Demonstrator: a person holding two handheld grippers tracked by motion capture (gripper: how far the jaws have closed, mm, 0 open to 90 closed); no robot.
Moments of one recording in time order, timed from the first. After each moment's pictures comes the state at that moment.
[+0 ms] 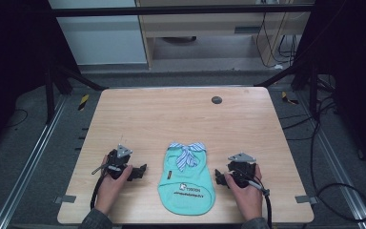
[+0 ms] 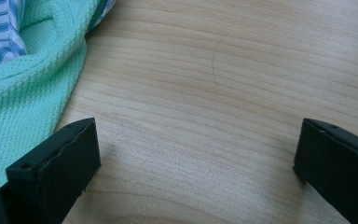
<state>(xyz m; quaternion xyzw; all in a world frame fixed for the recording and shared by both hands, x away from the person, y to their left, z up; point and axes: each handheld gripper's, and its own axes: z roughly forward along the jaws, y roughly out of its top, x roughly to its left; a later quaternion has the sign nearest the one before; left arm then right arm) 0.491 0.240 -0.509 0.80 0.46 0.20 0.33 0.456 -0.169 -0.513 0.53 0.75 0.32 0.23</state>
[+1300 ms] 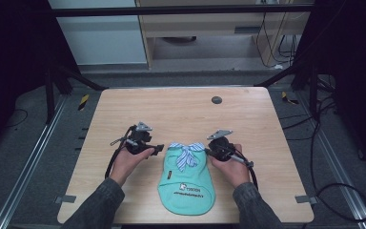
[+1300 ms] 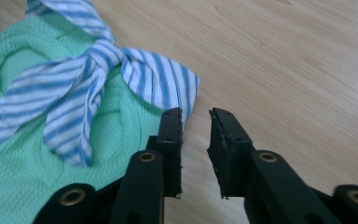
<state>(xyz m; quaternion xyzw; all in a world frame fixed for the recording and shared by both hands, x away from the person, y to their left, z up) 0.554 0.178 -0.453 0.83 0.39 0.13 0.36 0.522 -0.121 -0.471 0.42 0.83 0.31 0.19</state>
